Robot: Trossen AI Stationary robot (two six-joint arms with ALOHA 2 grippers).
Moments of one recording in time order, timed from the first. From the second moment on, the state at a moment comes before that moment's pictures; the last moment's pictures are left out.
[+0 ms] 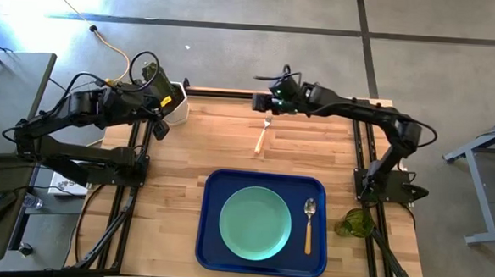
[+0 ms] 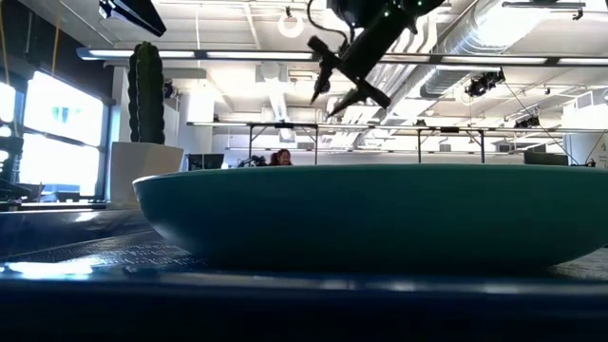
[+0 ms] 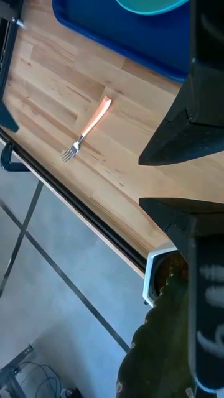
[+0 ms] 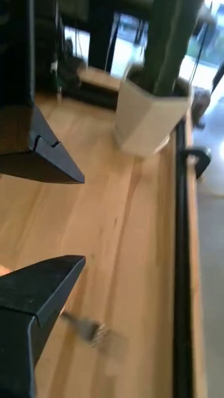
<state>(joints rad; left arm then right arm) 0.26 0.80 1.18 -1.04 -0.40 -0.13 -0.40 1.71 1.48 -0.52 0.10 0.97</state>
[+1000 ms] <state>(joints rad) 0.26 0.80 1.18 -1.04 -0.40 -0.15 -0.36 2.00 1.48 -0.67 0.14 1.13</state>
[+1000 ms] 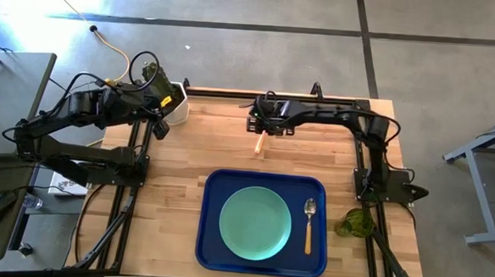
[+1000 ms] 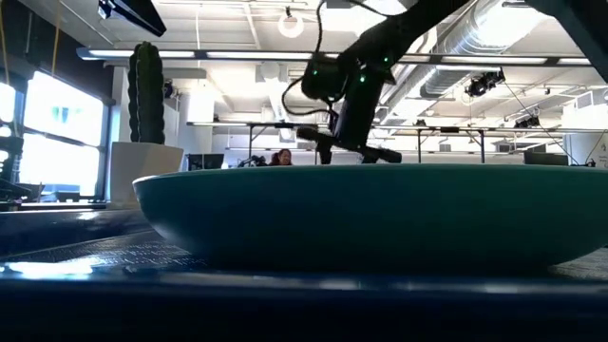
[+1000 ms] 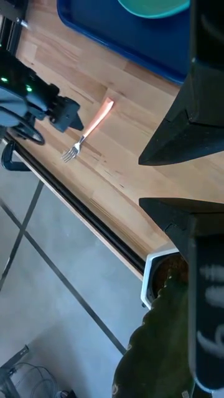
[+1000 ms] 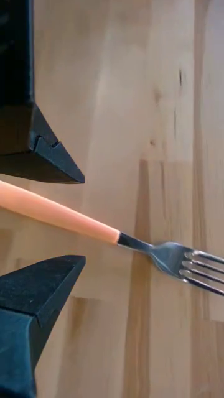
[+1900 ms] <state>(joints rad) 0.26 0.80 1.18 -1.04 -0.40 -0.18 -0.36 2.15 1.48 -0.63 0.25 1.15</state>
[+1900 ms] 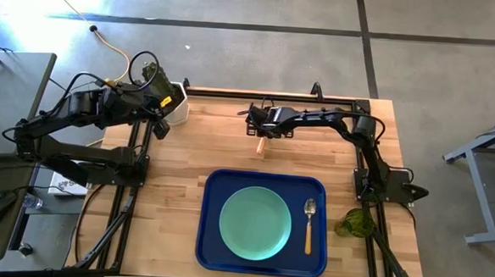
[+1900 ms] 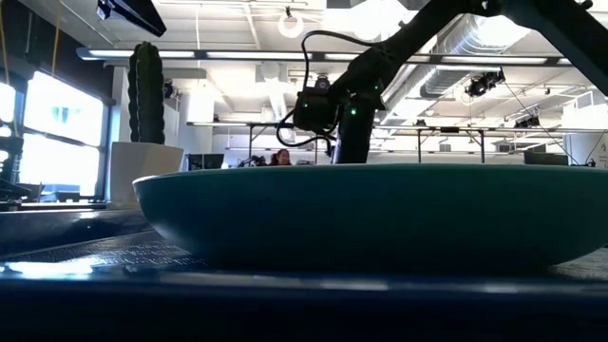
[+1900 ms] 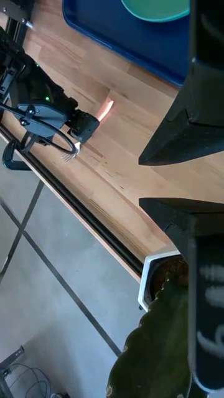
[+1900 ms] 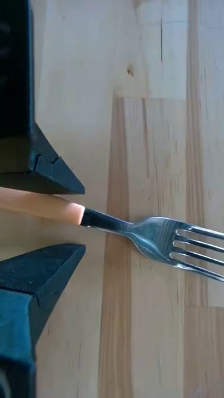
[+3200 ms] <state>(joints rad) 0.26 0.81 1.18 -1.05 -0.40 -0.18 -0.31 2.05 1.47 -0.62 0.23 1.03</state>
